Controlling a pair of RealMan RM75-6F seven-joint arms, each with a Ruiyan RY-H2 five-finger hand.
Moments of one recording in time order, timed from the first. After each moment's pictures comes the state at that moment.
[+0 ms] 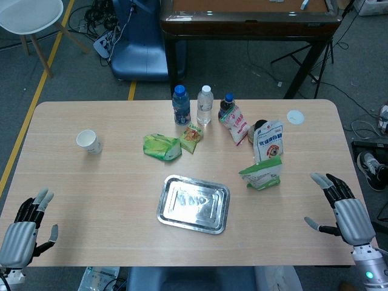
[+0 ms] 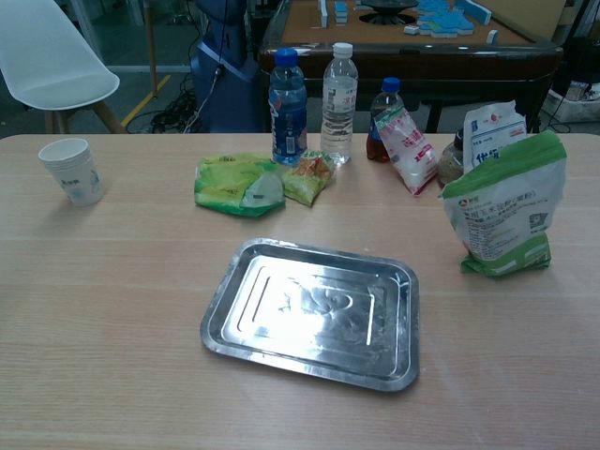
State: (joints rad) left arm 0.00 -1.17 0.01 -1.72 1.61 1.58 0.00; right arm 0.10 -1.08 0.00 -1.67 -1.63 1.50 0.16
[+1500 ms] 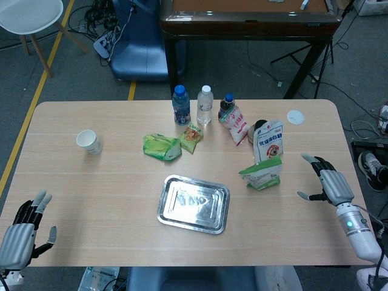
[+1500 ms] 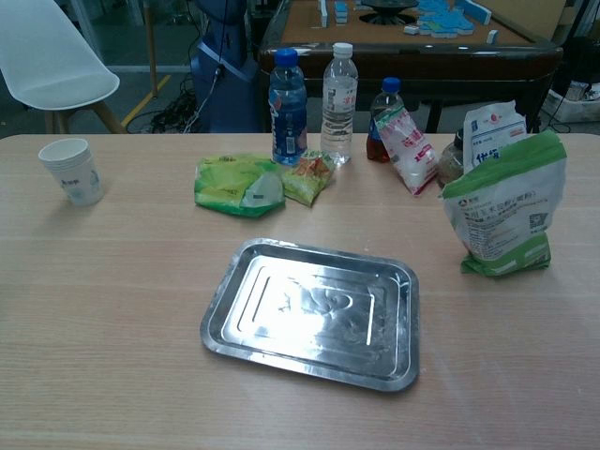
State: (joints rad) left arm 0.00 -1.17 0.02 -1.70 1.60 1.57 -0.02; right arm 0.35 -1.27 0.10 -1.25 -1.41 1.04 0.43
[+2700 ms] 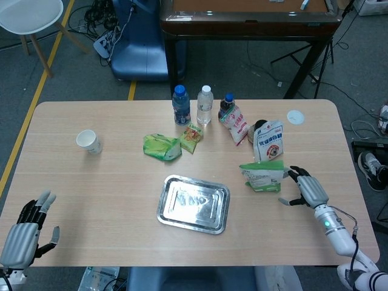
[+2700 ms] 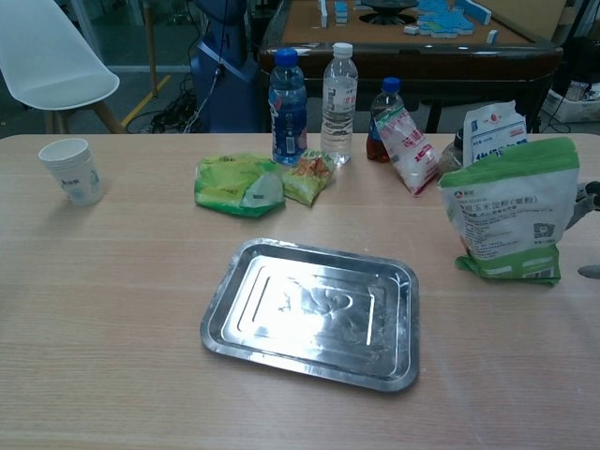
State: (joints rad) left arm 0.00 -1.17 0.02 -1.72 1.61 1.56 0.00; right arm 0.41 -1.47 0.03 -1.02 -1.47 1.02 0.55
